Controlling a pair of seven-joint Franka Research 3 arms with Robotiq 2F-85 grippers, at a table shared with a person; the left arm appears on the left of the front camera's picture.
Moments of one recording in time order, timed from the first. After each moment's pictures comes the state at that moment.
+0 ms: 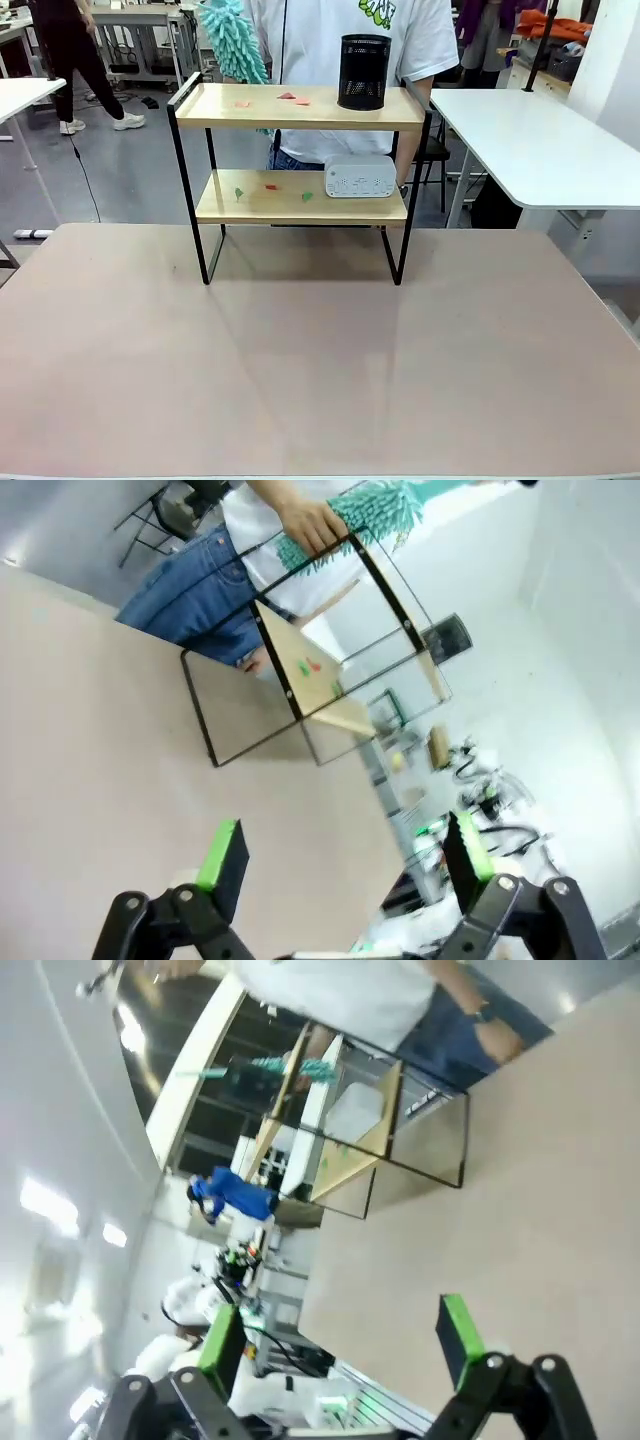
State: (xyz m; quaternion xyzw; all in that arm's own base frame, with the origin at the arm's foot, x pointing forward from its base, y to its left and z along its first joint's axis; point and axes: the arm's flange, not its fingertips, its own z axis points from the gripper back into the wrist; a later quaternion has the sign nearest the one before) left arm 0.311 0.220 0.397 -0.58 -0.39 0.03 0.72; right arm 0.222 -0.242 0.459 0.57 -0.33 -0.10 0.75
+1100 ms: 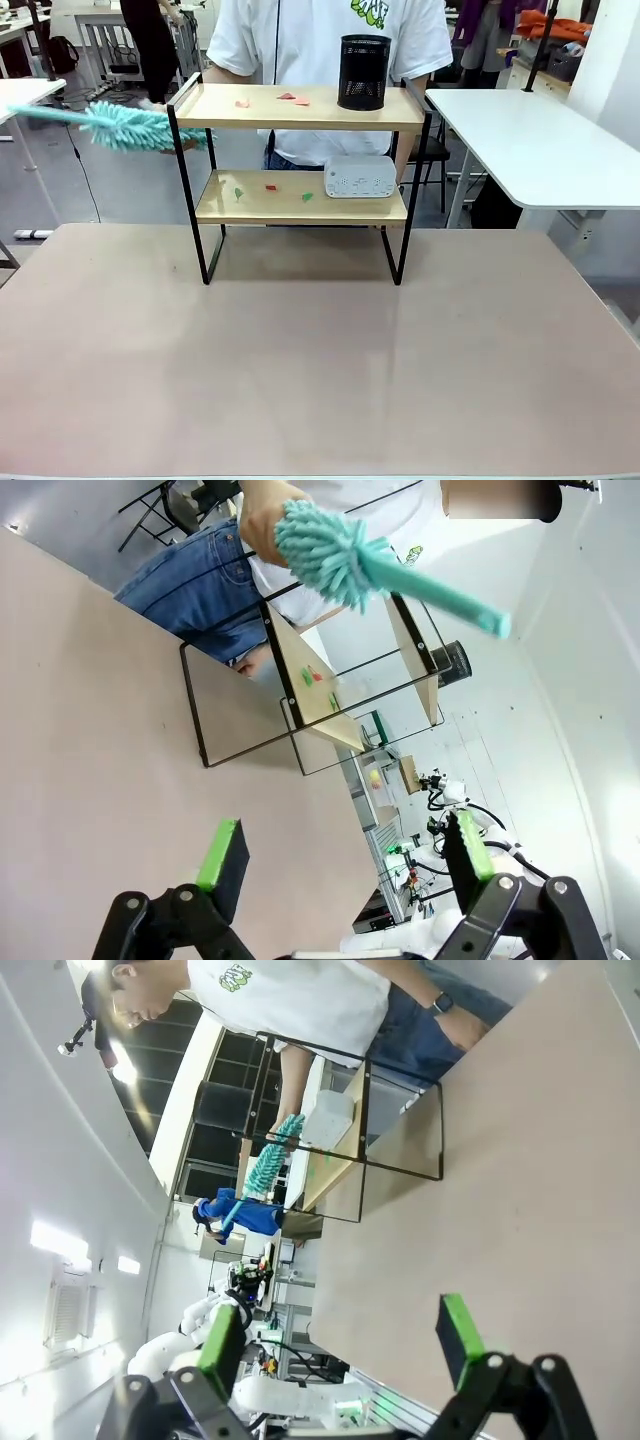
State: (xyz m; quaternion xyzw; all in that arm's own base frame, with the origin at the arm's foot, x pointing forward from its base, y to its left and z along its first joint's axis) left arm 0.320 0.214 0.383 -0.60 -0.36 0.07 0.71; right arm 0.225 -0.250 0.431 0.58 -0.30 -0.14 0.75
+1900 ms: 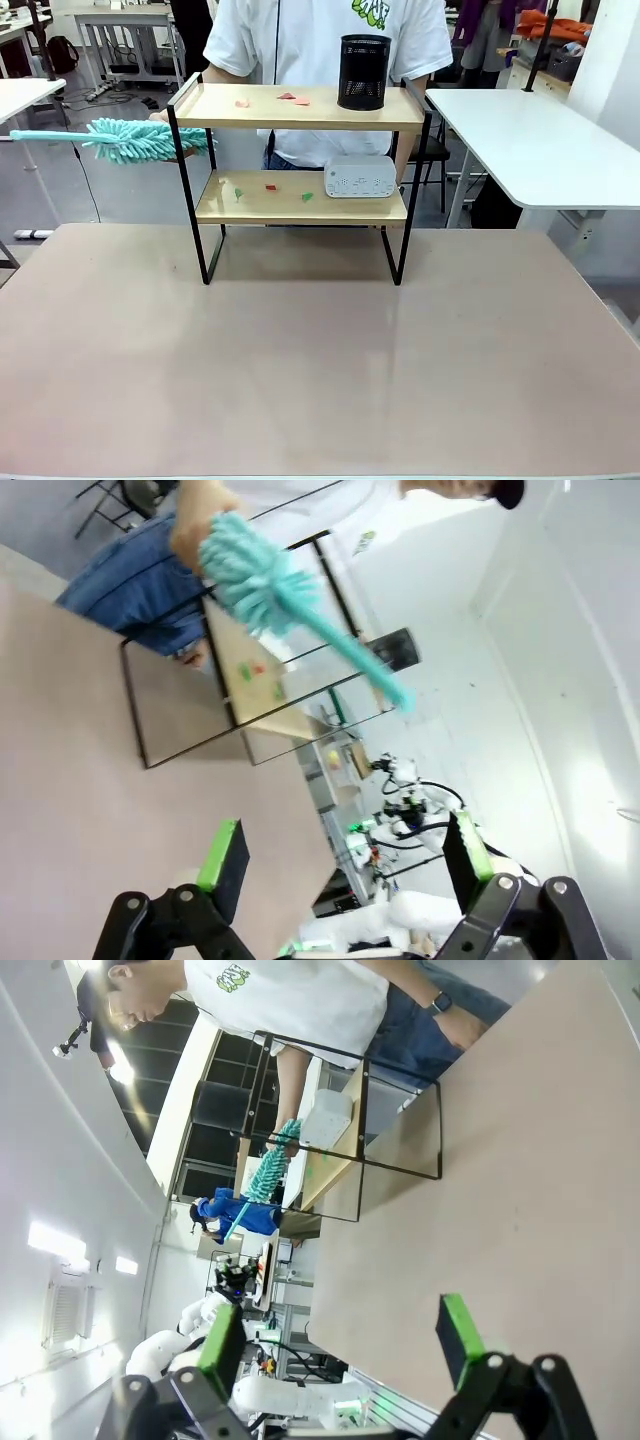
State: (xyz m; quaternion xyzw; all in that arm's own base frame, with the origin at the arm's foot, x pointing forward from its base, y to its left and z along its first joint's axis) left arm 0.338 0.210 0.433 -0.64 -0.33 0.04 0.69; right arm 0.225 -0.248 0.433 0.57 -0.30 -0.14 0.75
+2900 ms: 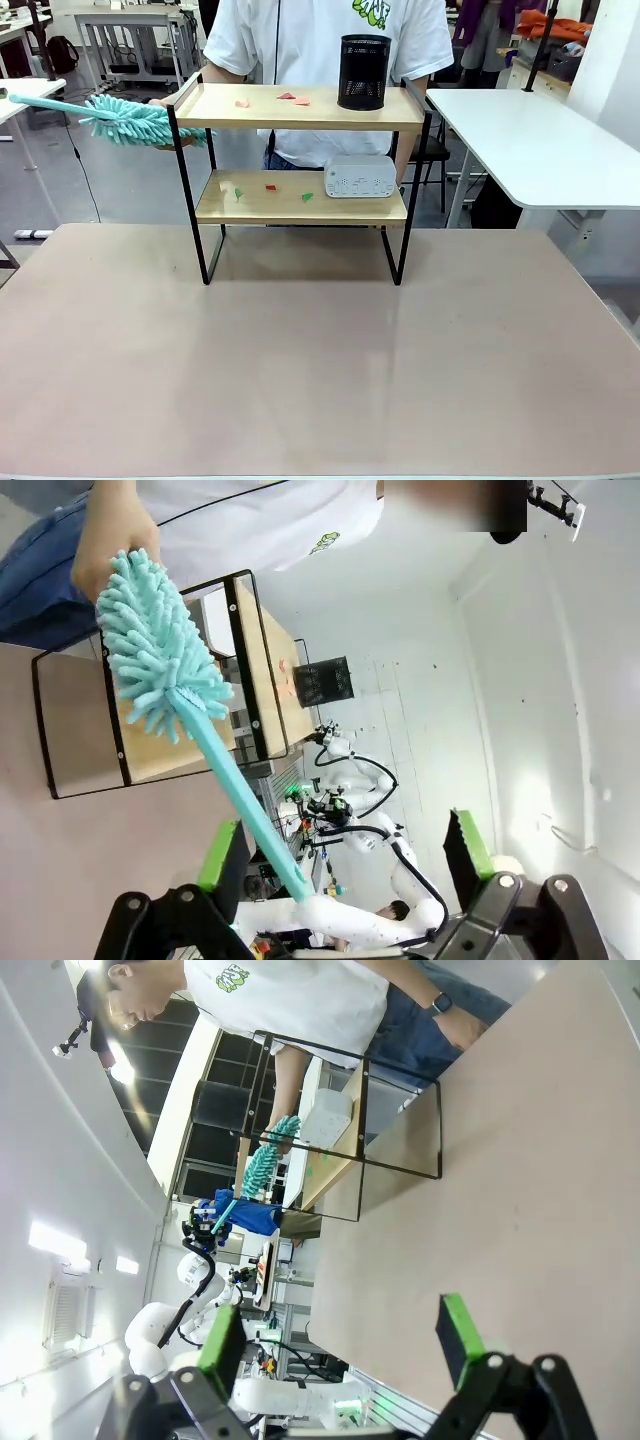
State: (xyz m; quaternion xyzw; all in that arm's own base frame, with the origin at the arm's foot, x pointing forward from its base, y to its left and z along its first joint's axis) left arm 0.468 0.178 0.556 -0.68 -0.22 0.06 0.69; right arm 0.224 -0.249 0.432 0.57 -0.30 -0.14 0.75
